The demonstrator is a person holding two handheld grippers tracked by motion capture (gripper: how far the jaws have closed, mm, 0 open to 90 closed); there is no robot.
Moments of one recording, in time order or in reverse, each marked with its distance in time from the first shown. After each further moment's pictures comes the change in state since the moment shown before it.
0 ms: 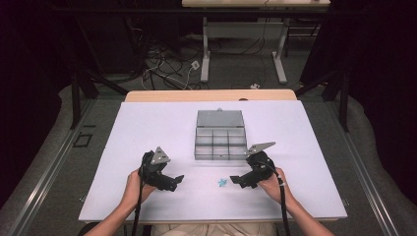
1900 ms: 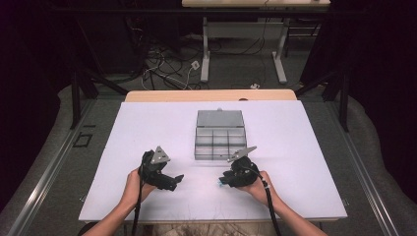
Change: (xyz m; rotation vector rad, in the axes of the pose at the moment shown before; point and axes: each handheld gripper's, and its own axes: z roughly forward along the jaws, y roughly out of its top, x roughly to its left) left arm 0.001 0.001 -0.001 0.000 -0.001 0.009; right arm 0.028 0.007 0.035 0.067 0.084 -0.044
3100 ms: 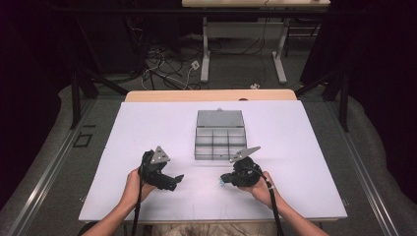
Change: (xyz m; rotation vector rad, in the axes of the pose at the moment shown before) left arm 0.001 0.000 0.000 -0.005 -0.004 -0.001; right arm 0.005 -0.001 -0.012 -0.049 0.045 0.005
